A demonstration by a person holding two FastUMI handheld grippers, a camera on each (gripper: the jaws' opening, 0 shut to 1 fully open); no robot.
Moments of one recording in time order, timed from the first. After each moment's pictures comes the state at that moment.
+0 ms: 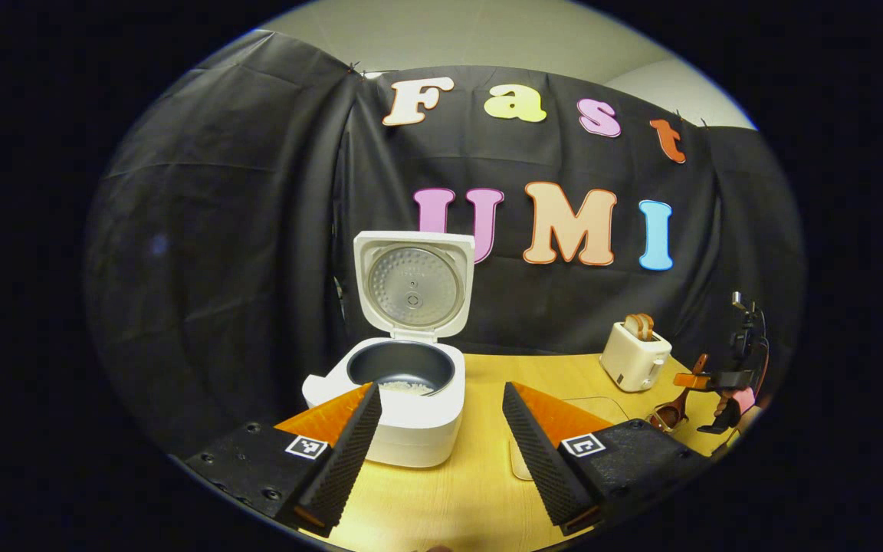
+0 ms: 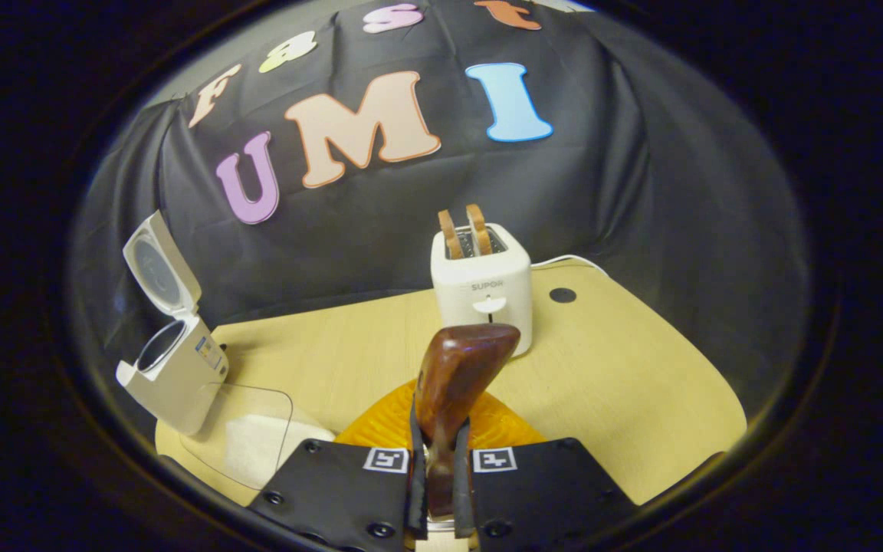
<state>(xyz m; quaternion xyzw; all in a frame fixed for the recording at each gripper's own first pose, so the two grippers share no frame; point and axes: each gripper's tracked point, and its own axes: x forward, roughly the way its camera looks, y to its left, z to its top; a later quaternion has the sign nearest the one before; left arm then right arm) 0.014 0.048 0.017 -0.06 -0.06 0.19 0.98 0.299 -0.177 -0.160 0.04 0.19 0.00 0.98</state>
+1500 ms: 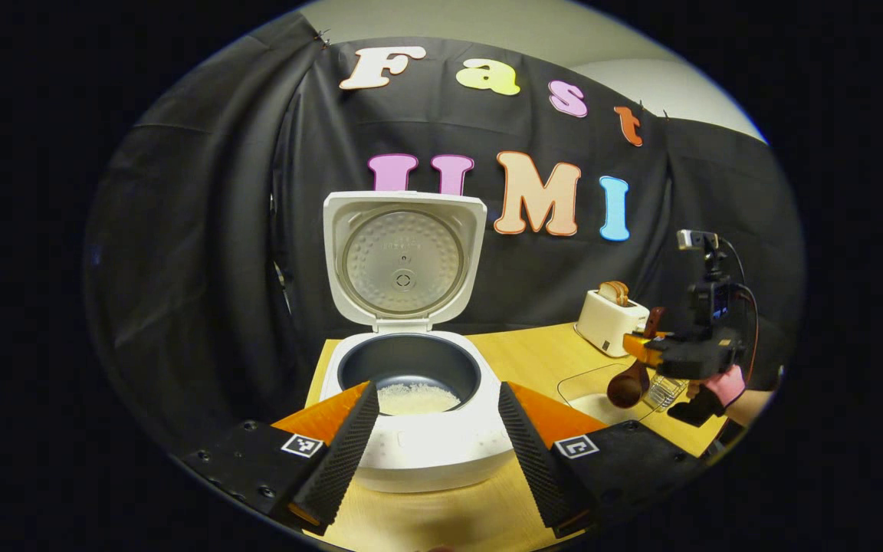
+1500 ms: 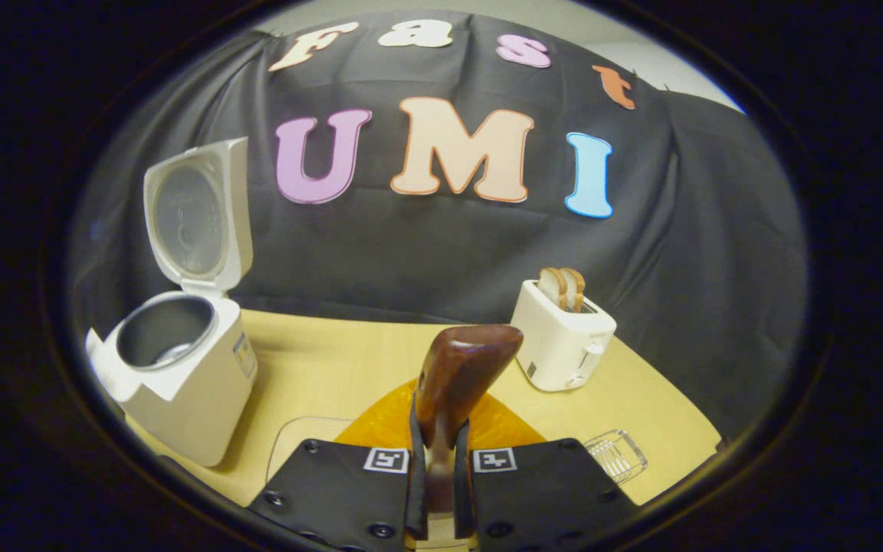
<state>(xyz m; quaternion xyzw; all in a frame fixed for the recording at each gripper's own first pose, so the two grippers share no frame) 0.064 0.154 -0.005 -0.02 -0.02 0.04 1.00 0.279 0.056 -0.164 -0.13 0.12 -0.04 0.98</state>
